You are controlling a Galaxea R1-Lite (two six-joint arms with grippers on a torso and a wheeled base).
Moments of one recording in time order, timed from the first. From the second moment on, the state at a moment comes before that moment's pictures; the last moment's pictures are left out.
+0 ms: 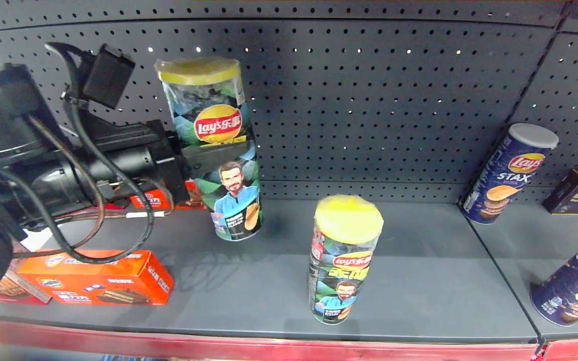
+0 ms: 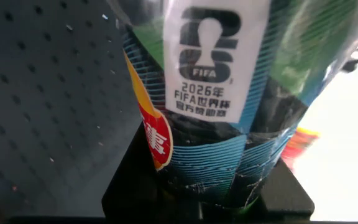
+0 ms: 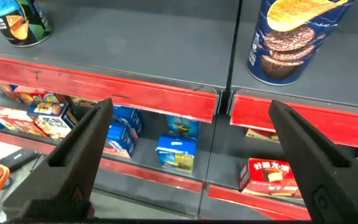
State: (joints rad) left arm -0.31 1.57 -0.91 -0.76 -0.72 0.00; right arm 0.21 0.09 0.00 0.00 0.00 0.00
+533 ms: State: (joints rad) left arm -0.38 1.82 -1.01 -0.78 -0.73 0.09; right arm 0.21 0.10 0.00 0.00 0.00 0.00
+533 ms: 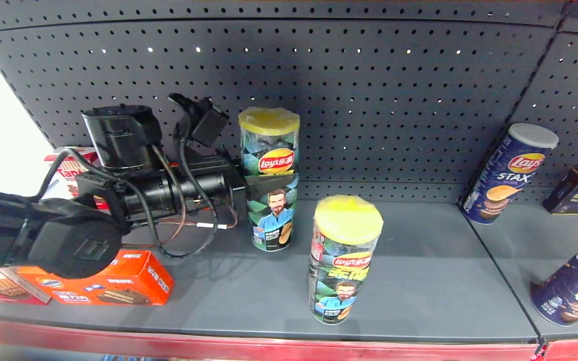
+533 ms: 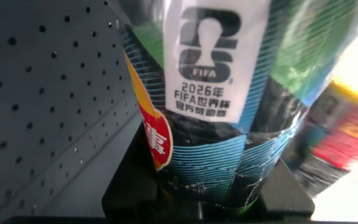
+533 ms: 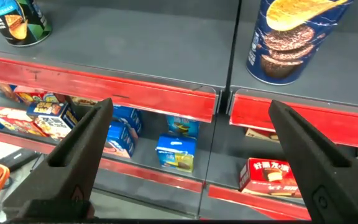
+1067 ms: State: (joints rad) left arm -0.40 2.09 -1.31 -0.85 -0.74 0.09; right arm 0.21 0.10 0.00 0.00 0.00 0.00
